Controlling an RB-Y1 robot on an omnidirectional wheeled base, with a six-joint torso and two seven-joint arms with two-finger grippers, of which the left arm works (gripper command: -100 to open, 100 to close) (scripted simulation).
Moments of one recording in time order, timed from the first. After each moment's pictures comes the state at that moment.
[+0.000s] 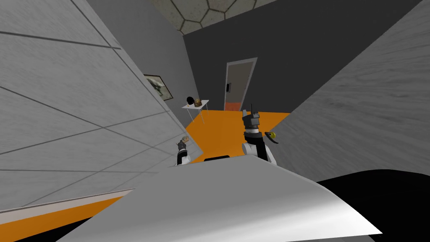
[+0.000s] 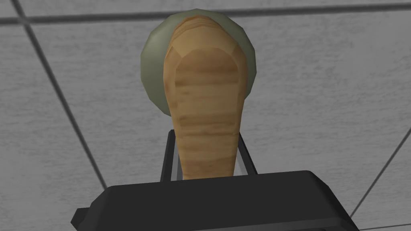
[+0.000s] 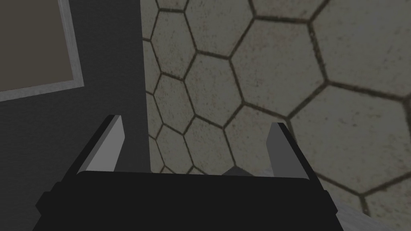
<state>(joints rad) -0.15 0.18 0.26 -0.53 0.30 -0.83 -0.05</state>
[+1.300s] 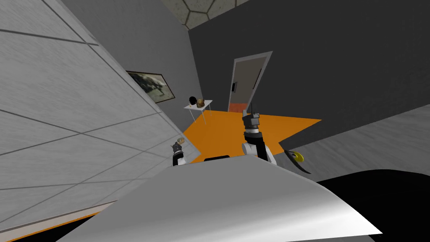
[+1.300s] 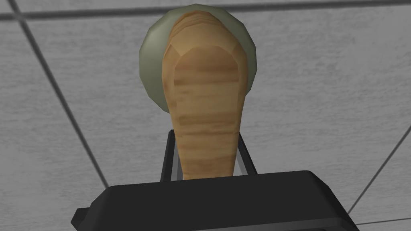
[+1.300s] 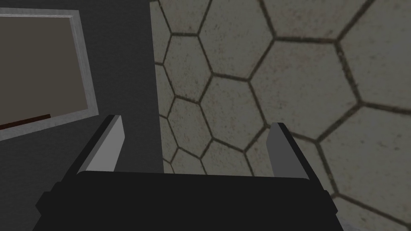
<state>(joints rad) -0.17 0.25 0.30 -0.43 0.35 -0.87 -0.03</state>
